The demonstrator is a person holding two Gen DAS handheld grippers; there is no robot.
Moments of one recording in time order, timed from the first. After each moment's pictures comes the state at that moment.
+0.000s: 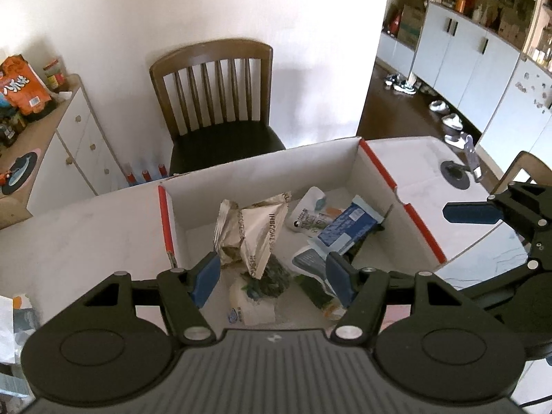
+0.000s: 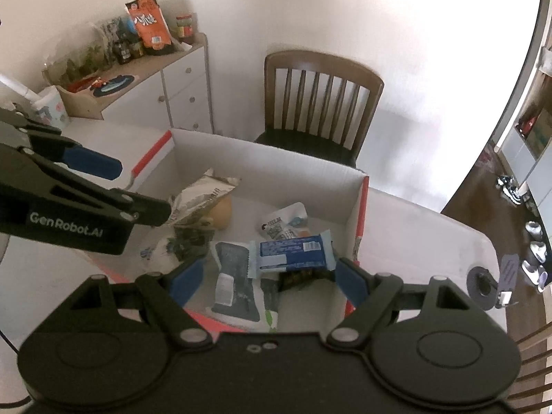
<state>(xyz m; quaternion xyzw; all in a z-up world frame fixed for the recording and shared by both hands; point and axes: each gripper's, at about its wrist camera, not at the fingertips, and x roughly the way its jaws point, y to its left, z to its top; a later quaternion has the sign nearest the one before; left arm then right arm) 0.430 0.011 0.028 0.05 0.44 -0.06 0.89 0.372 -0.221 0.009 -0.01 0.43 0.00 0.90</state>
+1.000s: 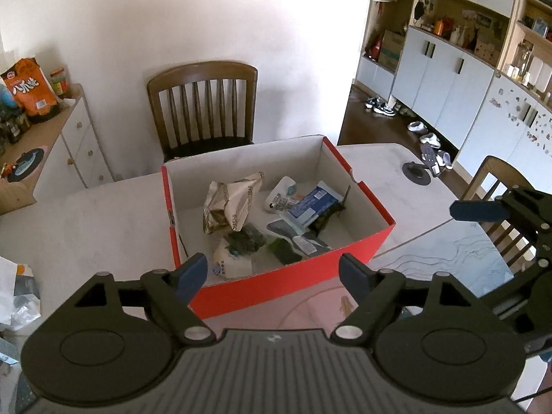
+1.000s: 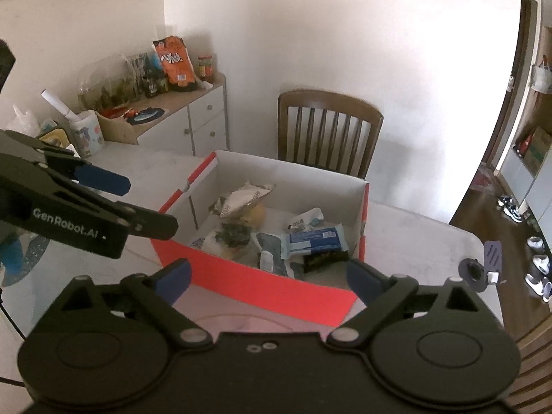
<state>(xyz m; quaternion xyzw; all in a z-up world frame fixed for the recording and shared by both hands) 0.332 0.018 0.045 0.04 0.40 -0.10 0.91 0.270 -0.189 0.037 0.00 0.35 0.01 0.94</state>
